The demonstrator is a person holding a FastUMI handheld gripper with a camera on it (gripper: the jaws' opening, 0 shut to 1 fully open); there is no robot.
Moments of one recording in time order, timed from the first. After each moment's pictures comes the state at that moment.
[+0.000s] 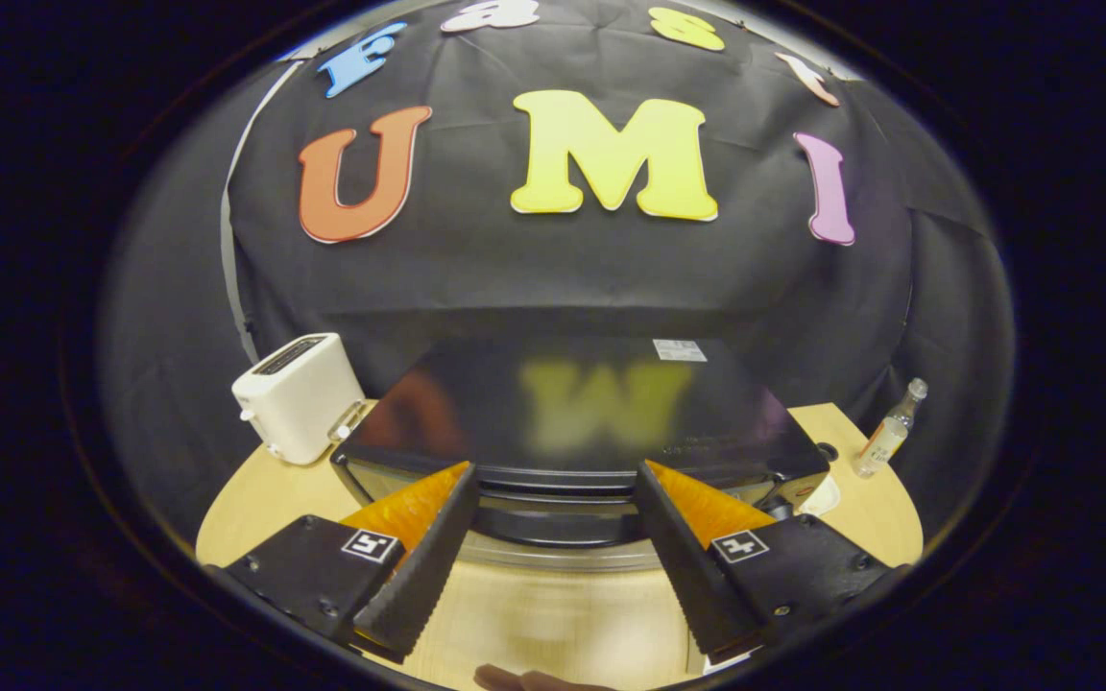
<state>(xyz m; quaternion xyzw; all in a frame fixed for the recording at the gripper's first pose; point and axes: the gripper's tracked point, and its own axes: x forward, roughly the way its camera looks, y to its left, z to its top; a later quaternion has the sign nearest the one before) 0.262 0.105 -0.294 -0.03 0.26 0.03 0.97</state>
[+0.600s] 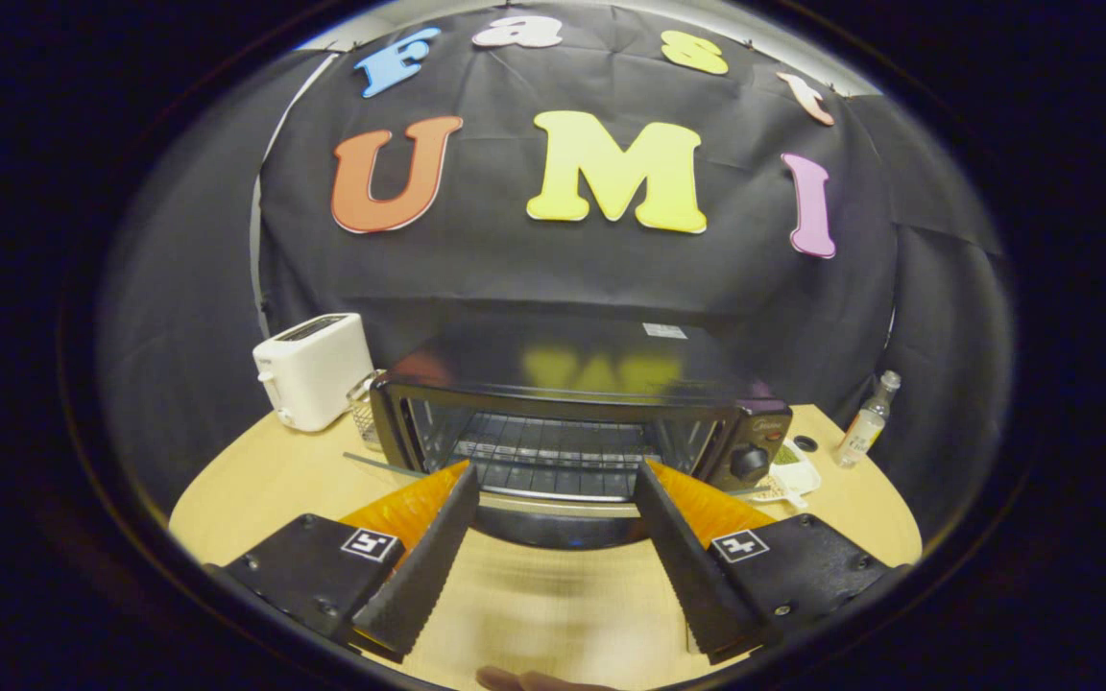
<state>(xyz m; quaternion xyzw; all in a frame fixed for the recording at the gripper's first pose) 0.179 0.103 -0.316 -0.05 0.21 0.03 0.98</state>
